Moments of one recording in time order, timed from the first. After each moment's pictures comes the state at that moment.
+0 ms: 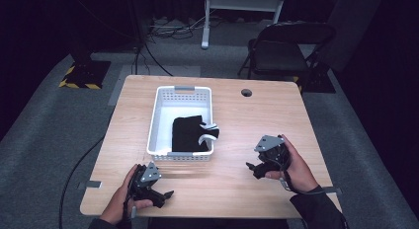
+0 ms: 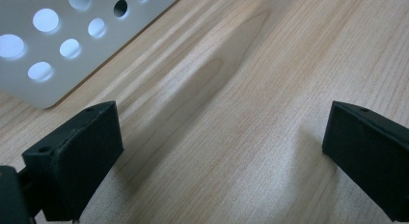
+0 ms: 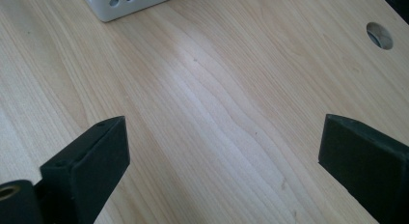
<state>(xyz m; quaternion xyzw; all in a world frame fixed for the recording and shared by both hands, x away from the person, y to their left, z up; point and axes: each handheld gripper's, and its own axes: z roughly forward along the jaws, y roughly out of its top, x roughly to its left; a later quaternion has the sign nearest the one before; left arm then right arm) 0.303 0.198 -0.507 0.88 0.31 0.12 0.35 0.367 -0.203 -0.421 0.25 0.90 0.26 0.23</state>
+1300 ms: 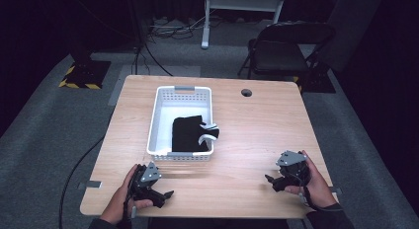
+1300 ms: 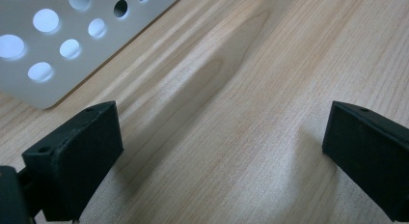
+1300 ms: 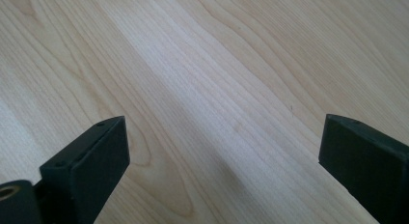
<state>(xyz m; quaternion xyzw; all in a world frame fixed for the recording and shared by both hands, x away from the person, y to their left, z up) 0.303 0.198 -0.508 0.88 0.31 0.12 0.35 0.344 -0.270 -0.467 0.30 0.89 0.26 0.23</state>
